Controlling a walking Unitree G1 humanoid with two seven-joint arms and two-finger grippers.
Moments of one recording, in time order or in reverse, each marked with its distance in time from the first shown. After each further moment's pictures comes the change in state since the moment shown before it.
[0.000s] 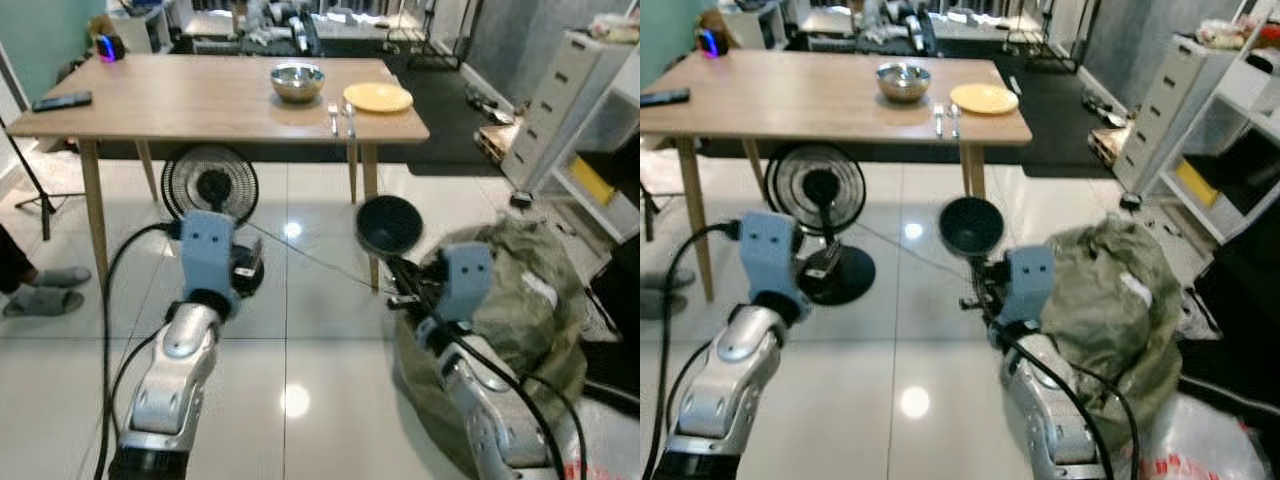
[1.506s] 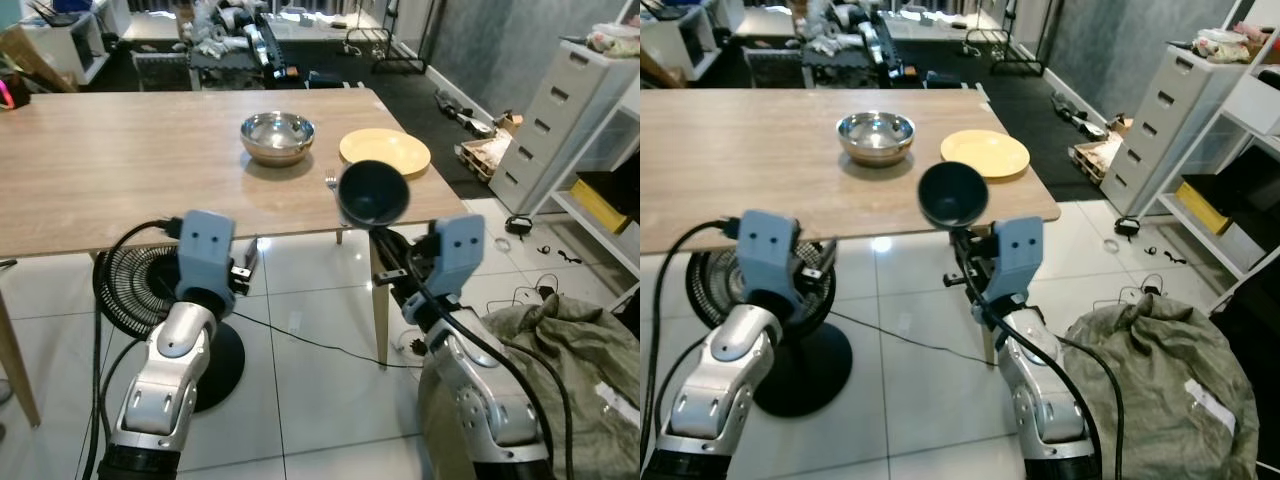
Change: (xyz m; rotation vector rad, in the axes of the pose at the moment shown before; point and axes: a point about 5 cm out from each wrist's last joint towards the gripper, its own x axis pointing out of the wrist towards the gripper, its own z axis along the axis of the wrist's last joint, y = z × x) left arm -0.002 0.009 0.000 0.052 -0.010 0.021; right arm 0.015 0.023 0.029 -0.011 -0.084 0.106
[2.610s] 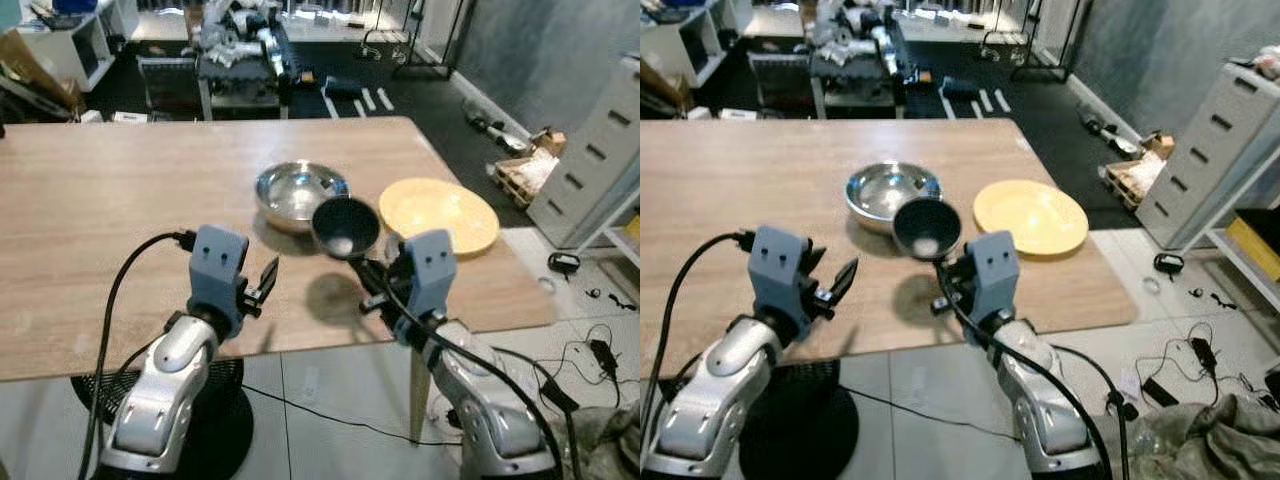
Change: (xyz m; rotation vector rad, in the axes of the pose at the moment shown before) left arm -0.018 -0.004 -0.008 -0.010 0.074 -0.224; right arm -0.013 0.006 -0.025 -0.064 0.218 0.164
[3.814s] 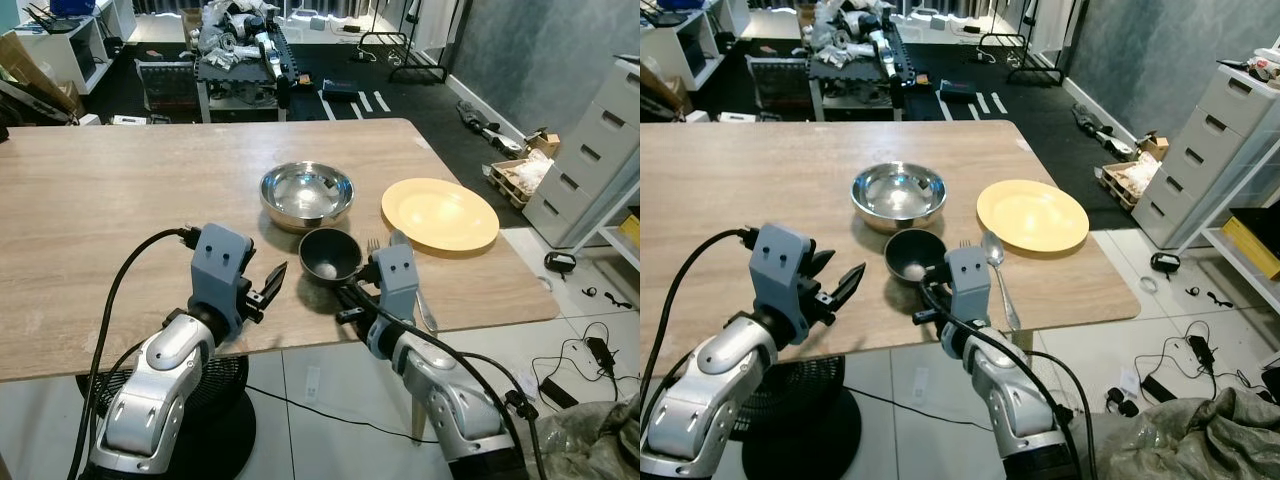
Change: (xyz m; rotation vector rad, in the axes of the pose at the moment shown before) left arm 0.000 -0.006 0.006 -0.010 0.004 -0.052; right arm 0.027 0.013 -0.026 0.155 0.124 -0.073
